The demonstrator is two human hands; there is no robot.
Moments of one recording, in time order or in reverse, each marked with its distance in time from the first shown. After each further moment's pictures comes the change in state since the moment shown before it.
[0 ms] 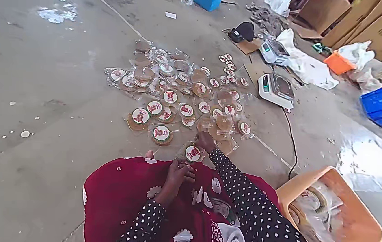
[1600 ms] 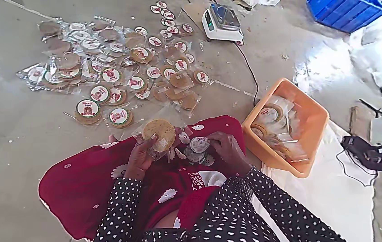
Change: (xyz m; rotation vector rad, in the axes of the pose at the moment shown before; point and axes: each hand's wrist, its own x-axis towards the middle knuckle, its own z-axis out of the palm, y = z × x) left_hand -0.033 -0.011 0.002 -0.145 -0.128 0.068; right_hand -0.321 0.104 0.043 0.535 0.490 -0.028
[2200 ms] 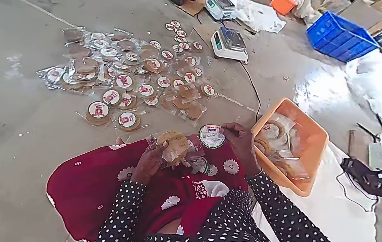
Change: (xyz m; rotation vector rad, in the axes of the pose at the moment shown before) left_hand -0.006 0.000 0.002 0.067 -0.142 -0.021; right_hand 0.033 -0.045 -0.029 0.444 0.343 0.025
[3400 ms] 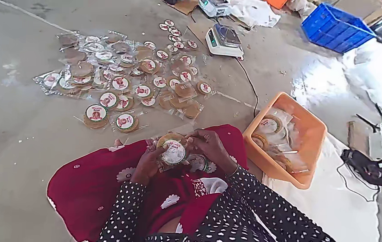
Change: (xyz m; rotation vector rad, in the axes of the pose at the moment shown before) left_hand -0.003 -0.003 0.003 0.067 0.021 -0.026; right_hand -0.013 -0.008 0.056 0.067 -0.406 0.034
